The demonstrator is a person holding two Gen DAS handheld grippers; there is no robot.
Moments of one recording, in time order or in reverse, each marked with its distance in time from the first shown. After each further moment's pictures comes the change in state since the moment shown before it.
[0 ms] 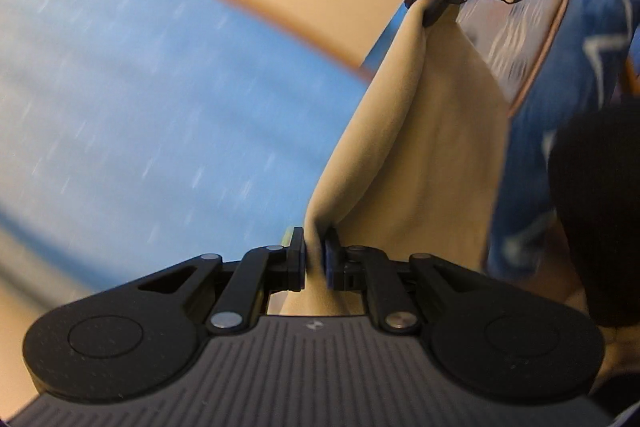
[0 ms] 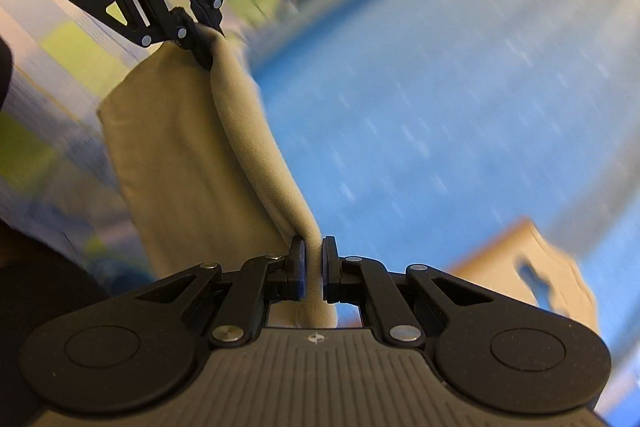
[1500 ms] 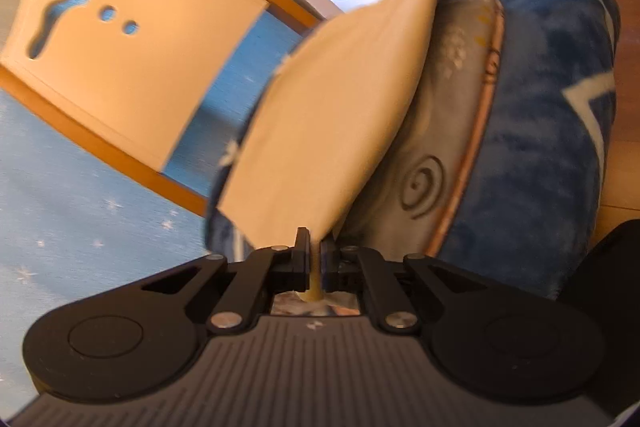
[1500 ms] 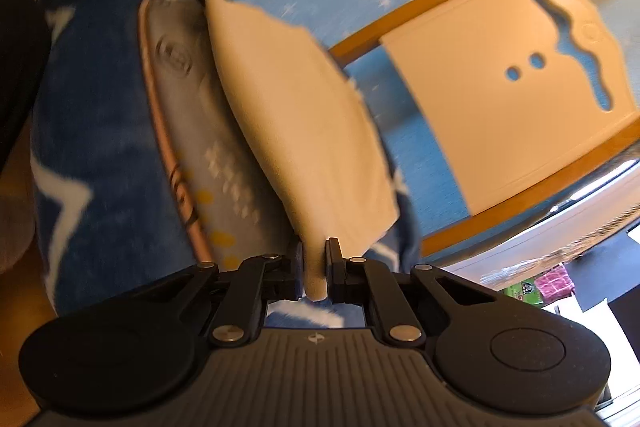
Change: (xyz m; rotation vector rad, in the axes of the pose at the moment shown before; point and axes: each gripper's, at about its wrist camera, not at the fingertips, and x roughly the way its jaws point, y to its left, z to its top) left arm 0.181 -0.121 0.057 0.076 -0.203 -0.345; right arm 0.057 0.003 -0.194 0.083 0.479 0.022
